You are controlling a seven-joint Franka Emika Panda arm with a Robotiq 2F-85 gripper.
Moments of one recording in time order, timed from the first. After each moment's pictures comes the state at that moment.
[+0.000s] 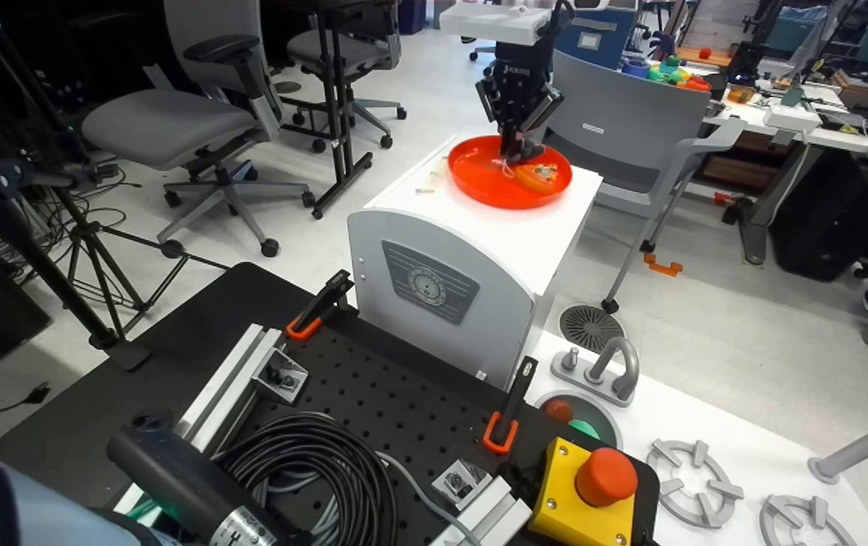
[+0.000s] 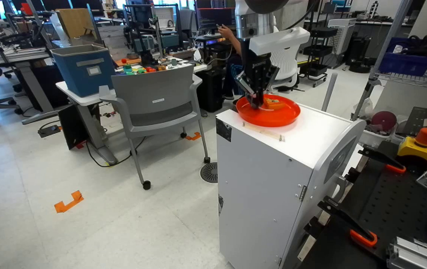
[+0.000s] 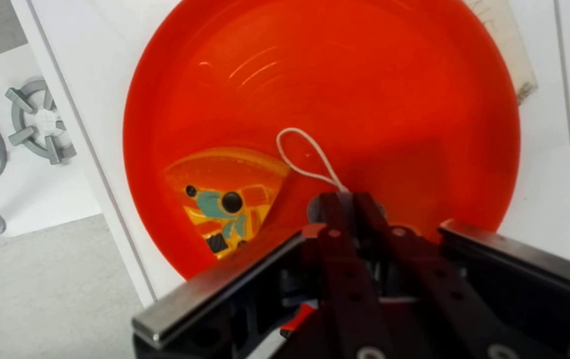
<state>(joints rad) 0.12 0.53 -0.03 -1.76 -0.11 2.19 0.42</state>
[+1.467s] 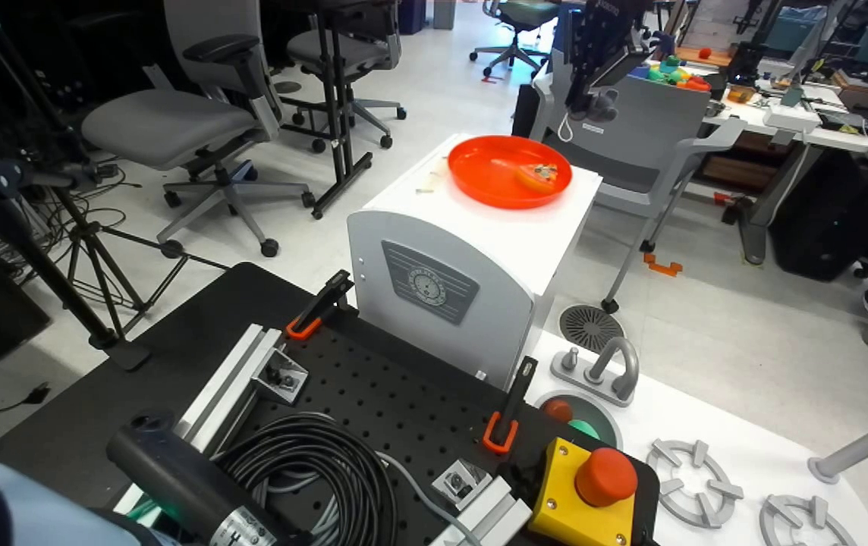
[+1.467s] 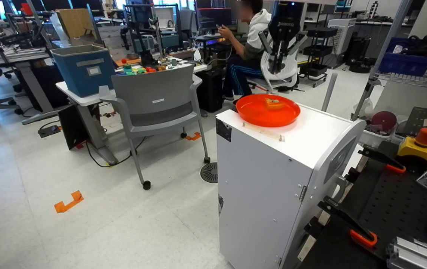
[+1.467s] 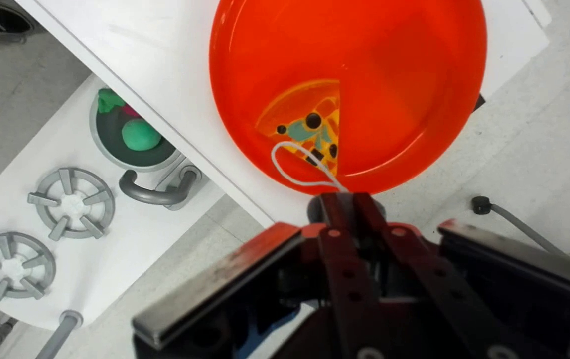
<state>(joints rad) -0.01 0.36 -0.09 -1.82 0.14 2.18 0.55</state>
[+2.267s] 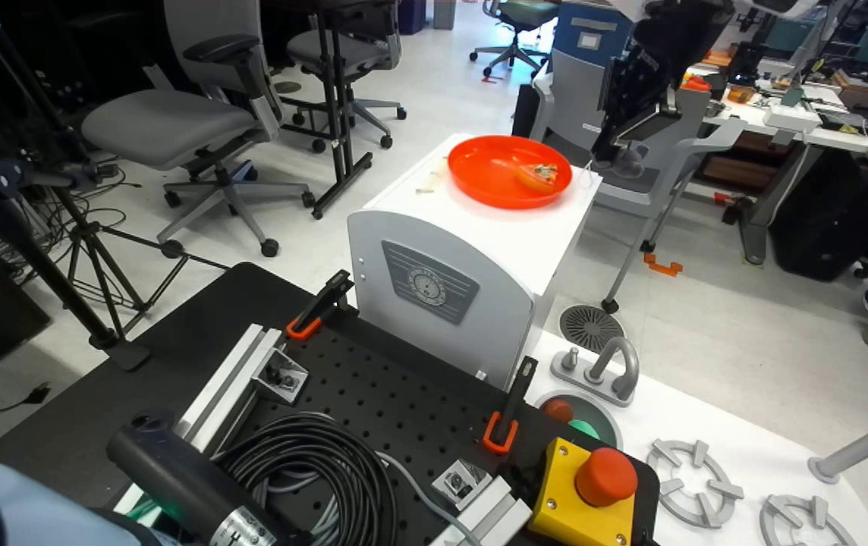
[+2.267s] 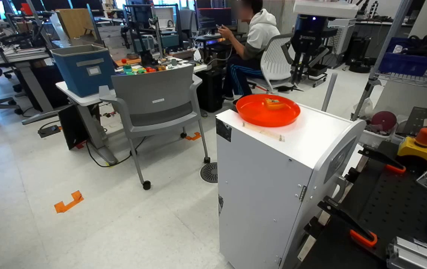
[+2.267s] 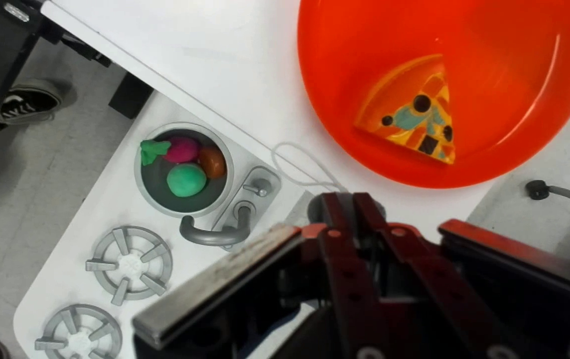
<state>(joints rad) -0.08 0.36 -0.13 -1.91 0.24 2.18 0.56</state>
